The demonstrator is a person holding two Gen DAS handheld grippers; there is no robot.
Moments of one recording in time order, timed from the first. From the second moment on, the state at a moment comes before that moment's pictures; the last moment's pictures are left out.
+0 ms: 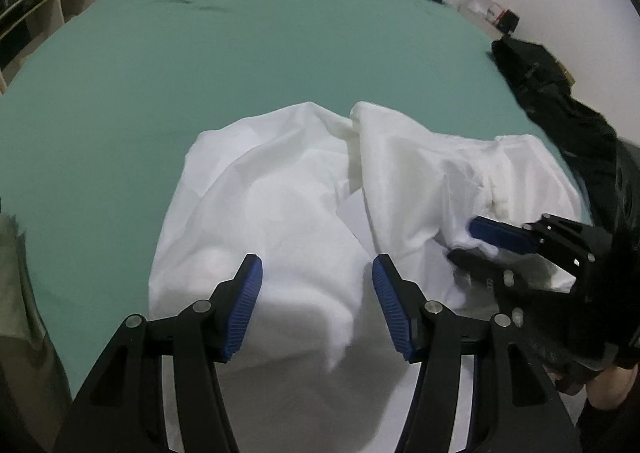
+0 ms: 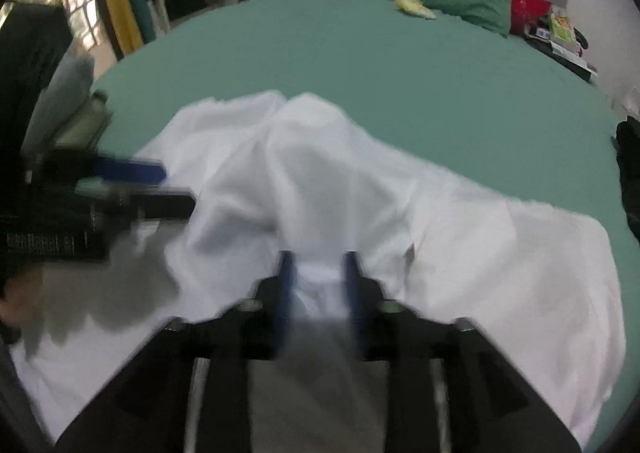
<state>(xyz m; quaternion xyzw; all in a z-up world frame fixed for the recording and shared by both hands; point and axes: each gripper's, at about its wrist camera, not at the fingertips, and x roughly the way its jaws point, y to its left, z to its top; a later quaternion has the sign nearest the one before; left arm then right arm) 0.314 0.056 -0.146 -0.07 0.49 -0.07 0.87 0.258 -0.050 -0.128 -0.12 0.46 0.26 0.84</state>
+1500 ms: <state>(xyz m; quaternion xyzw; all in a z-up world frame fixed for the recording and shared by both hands) 0.077 0.120 -0.172 -0.06 0.52 0.08 0.85 0.039 -0.341 -0.124 0.03 0.50 0.16 0.85</state>
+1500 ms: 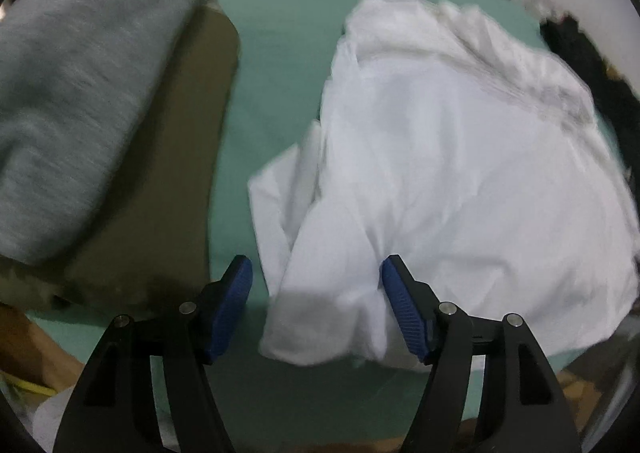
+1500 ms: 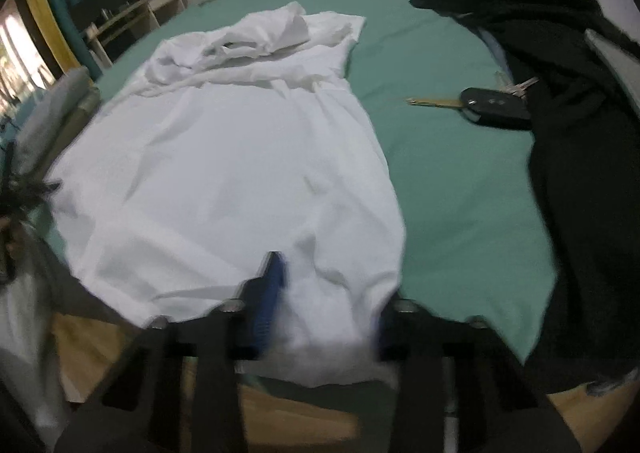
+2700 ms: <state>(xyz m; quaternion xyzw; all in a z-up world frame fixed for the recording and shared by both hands) 0.078 0.119 -0.165 -0.07 0.55 0.02 0.83 0.078 -0.423 -0.111 0.21 0.41 0.08 0.89</state>
